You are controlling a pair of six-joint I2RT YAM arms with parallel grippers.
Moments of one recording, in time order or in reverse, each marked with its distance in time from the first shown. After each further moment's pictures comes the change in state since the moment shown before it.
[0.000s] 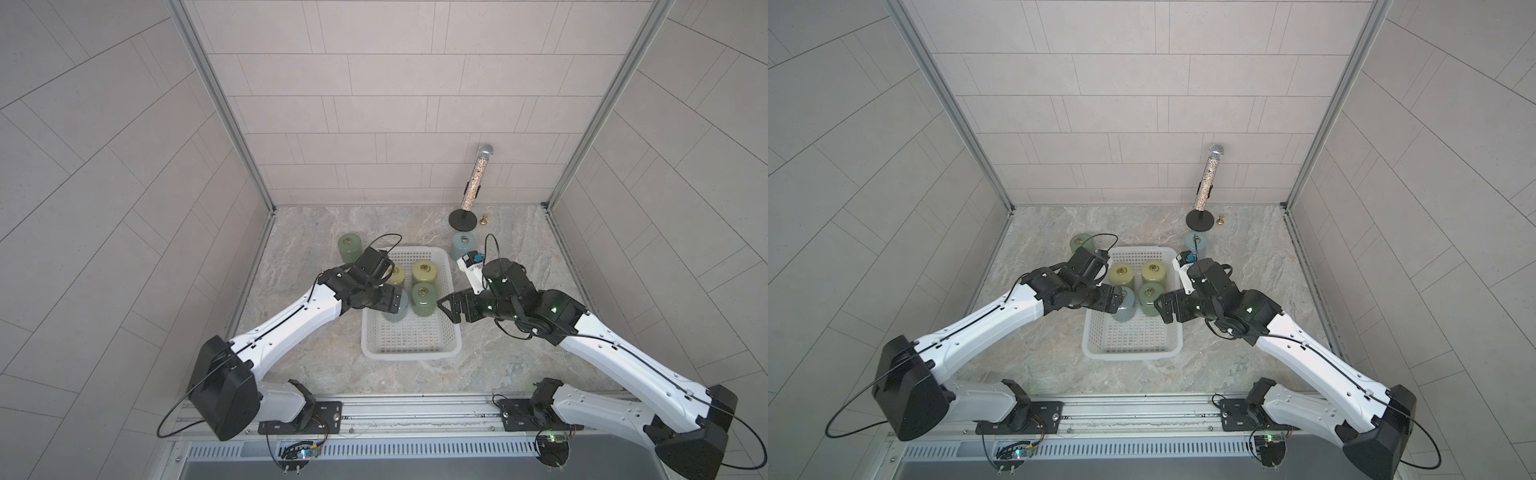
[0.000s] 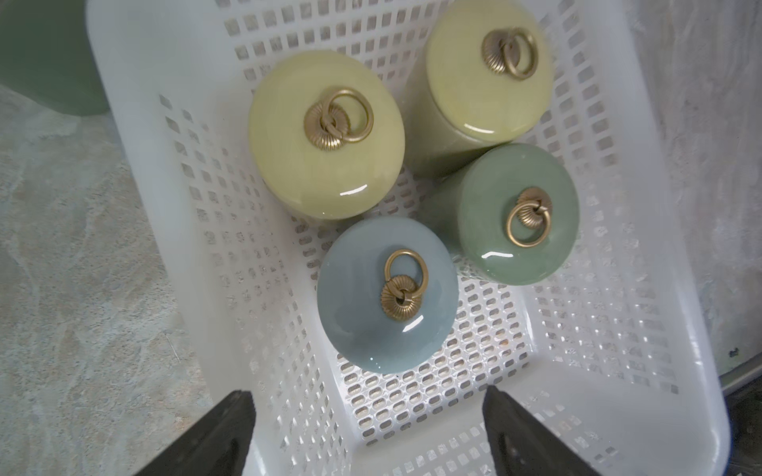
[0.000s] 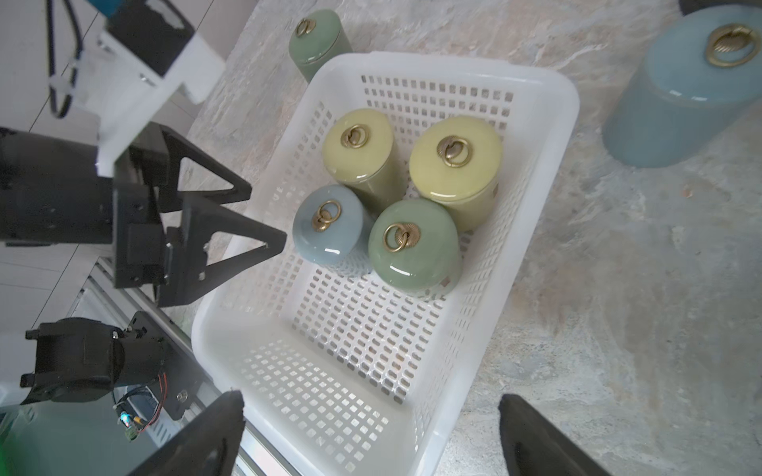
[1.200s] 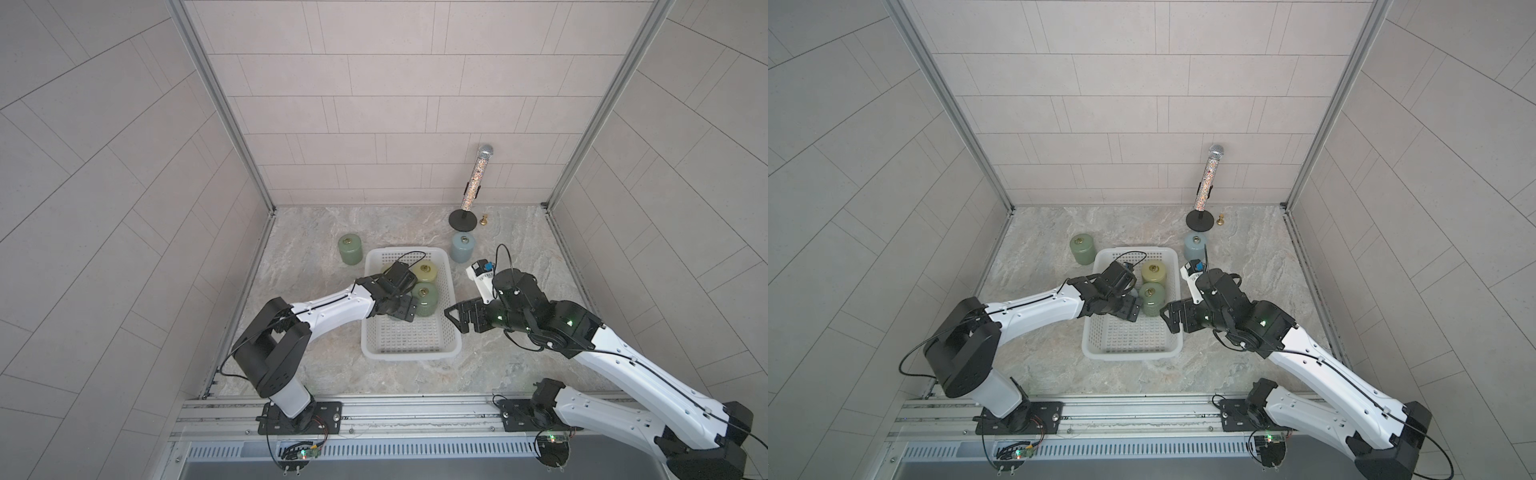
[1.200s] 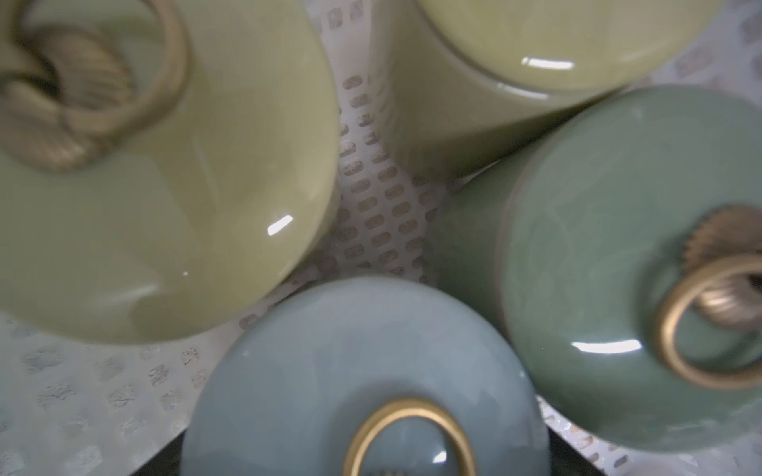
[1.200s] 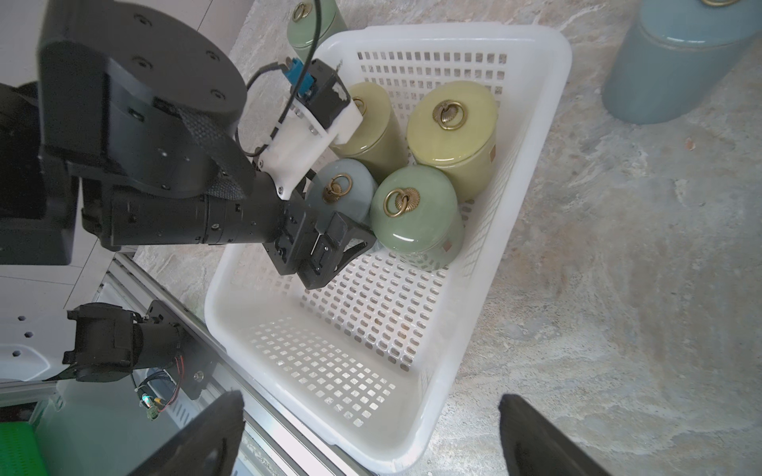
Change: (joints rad) left arm -0.087 0.251 -0.069 0.284 -0.109 0.026; right arm 0.020 -0.093 -0.031 -0.058 0.004 0.057
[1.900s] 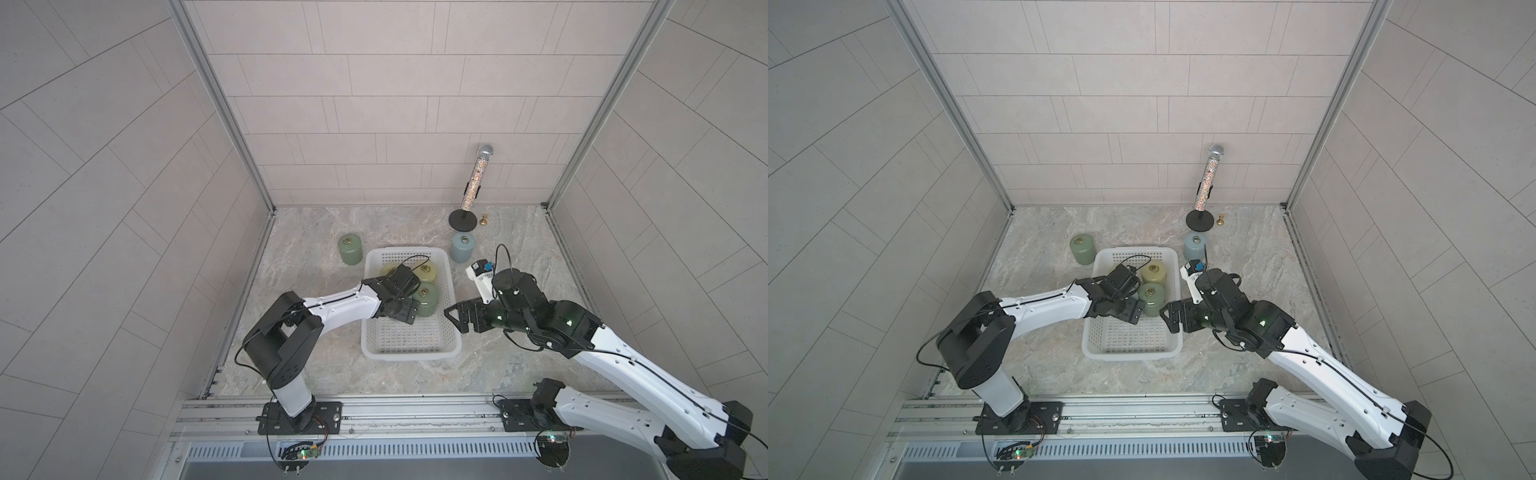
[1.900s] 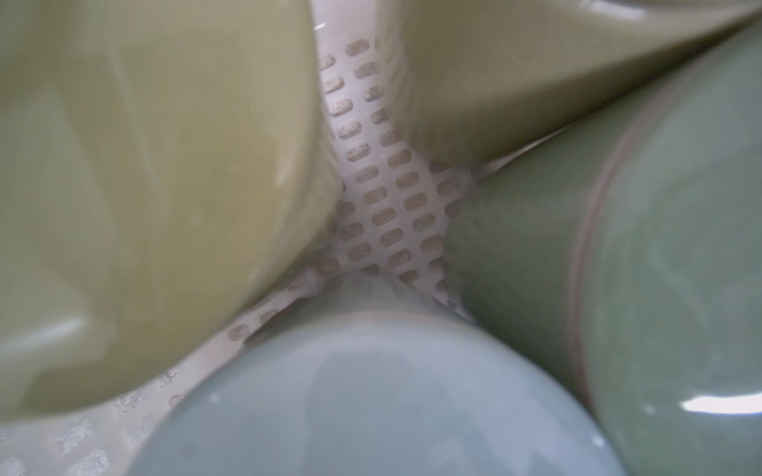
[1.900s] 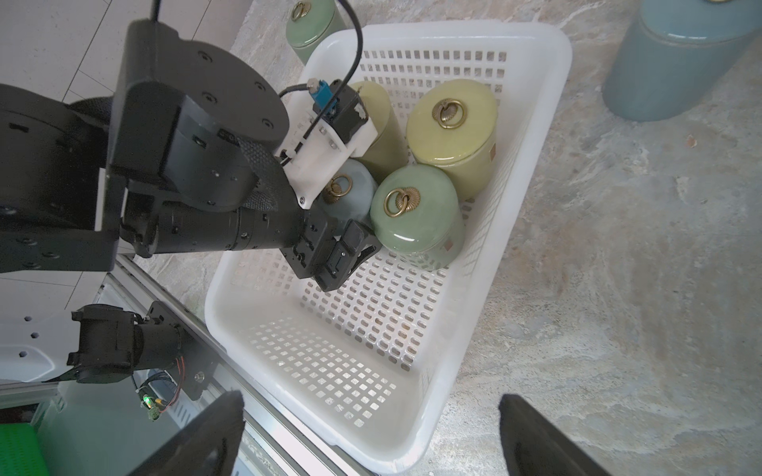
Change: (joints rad) left arm -0.009 0.065 0.006 0.016 -0.035 -0.001; right arm 0.000 0.002 0.000 0.001 0.000 0.008
